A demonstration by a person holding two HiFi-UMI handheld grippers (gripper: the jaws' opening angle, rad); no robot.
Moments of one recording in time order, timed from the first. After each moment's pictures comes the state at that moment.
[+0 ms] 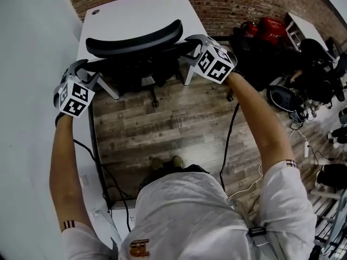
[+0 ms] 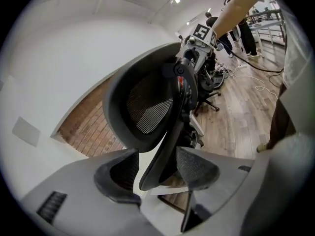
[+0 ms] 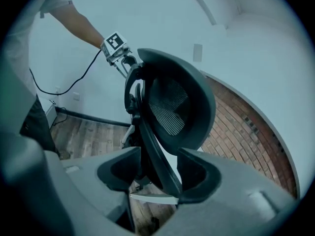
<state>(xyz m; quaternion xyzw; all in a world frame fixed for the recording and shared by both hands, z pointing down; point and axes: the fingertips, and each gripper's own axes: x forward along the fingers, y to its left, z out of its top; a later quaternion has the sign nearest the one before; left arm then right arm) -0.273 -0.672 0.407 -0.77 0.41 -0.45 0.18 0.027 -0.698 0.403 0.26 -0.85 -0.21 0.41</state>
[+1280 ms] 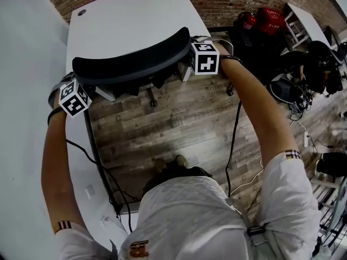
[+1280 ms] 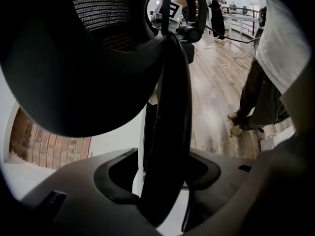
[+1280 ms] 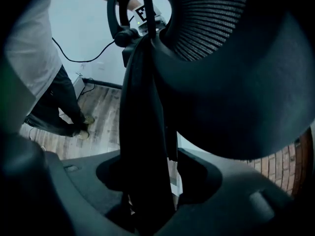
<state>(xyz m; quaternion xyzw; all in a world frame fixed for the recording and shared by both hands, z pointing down) -0.298 -0.754 0.520 -0.75 0.20 -0.61 0.14 0.035 -0.779 0.514 0.09 -0.77 -0.19 0.60</state>
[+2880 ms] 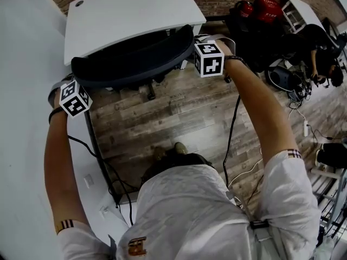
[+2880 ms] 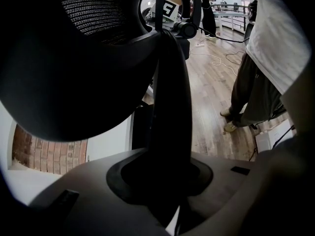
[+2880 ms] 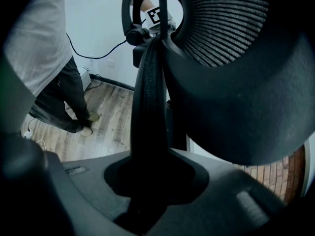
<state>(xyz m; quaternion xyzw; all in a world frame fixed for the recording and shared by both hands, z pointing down) -0.291 -0.677 0.533 -0.75 0.17 -0.62 0.16 0.042 -0.695 0.524 0.08 -0.77 -0.23 0.60</state>
